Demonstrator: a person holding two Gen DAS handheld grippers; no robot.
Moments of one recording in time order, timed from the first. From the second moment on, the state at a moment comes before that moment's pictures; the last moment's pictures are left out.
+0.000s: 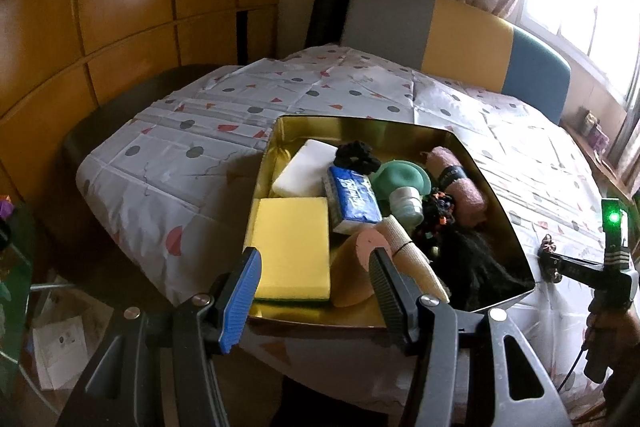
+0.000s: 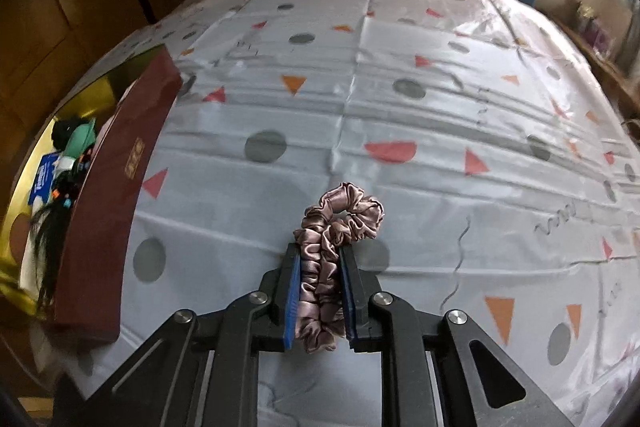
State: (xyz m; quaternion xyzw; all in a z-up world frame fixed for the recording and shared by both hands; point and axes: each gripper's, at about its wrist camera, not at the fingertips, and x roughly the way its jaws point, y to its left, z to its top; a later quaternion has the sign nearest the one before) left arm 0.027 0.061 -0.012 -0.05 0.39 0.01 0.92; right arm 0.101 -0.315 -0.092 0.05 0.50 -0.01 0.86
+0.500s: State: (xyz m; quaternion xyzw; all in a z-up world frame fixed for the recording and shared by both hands) left arm 0.029 0.056 -0.011 -0.04 0.39 0.01 0.92; right arm 0.089 -0.248 -0.032 0.04 0.43 0.09 0.90
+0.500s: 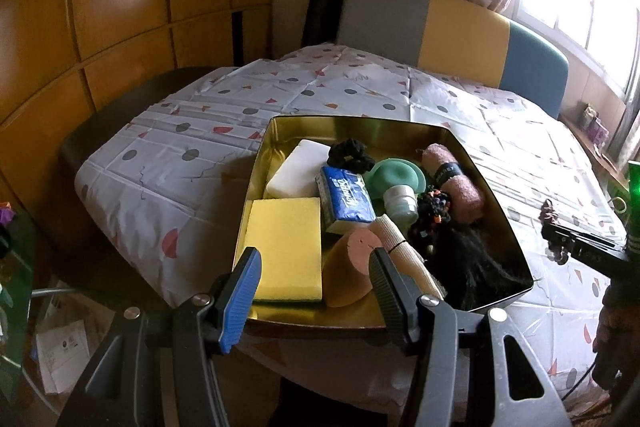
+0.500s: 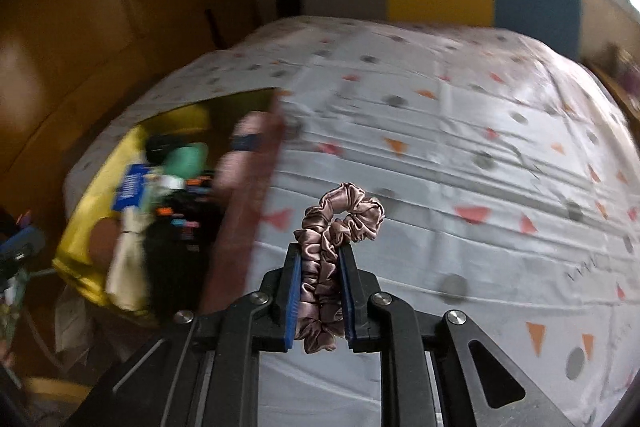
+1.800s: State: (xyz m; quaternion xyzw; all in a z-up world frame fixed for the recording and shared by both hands) left arm 0.033 0.078 -0.012 -0.06 0.39 0.03 0.92; right arm 0.162 -0.122 -0.071 -0.08 0.50 0.17 0.84
